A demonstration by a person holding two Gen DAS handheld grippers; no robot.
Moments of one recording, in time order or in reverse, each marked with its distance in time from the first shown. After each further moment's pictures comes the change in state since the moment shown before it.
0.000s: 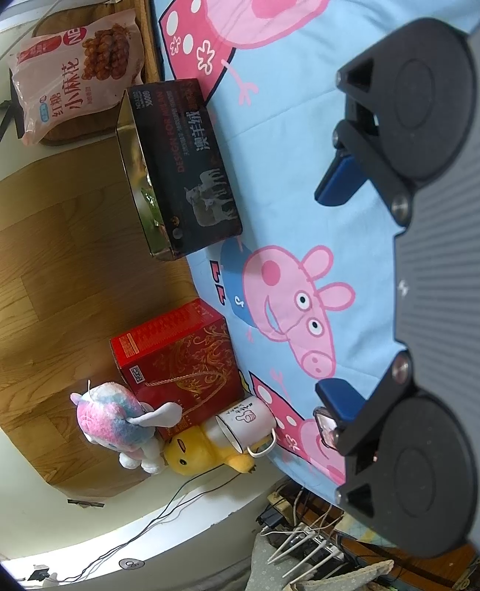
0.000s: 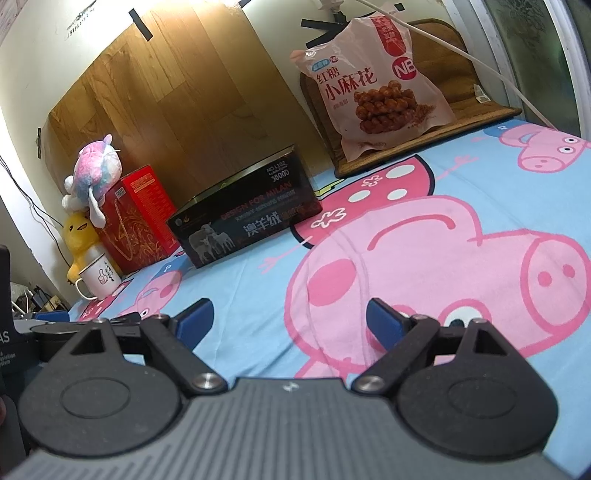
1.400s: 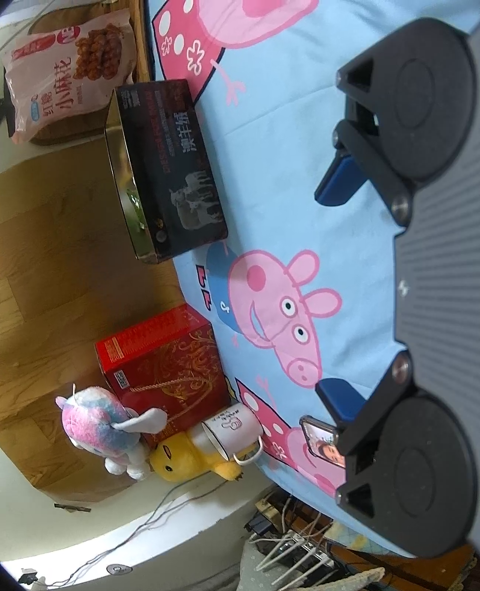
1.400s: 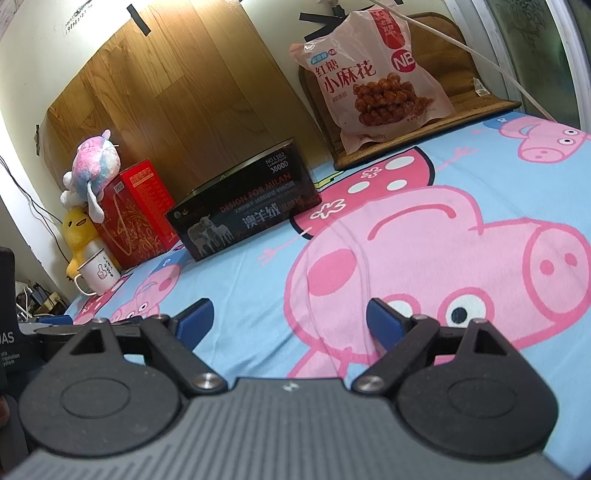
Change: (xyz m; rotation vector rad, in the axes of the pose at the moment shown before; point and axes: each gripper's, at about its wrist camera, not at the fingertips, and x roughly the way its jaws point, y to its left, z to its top) left arm 0.005 0.001 -0.004 -0.008 0.028 -0.032; right arm 0.002 -0.001 -0.003 0.005 0.016 0.002
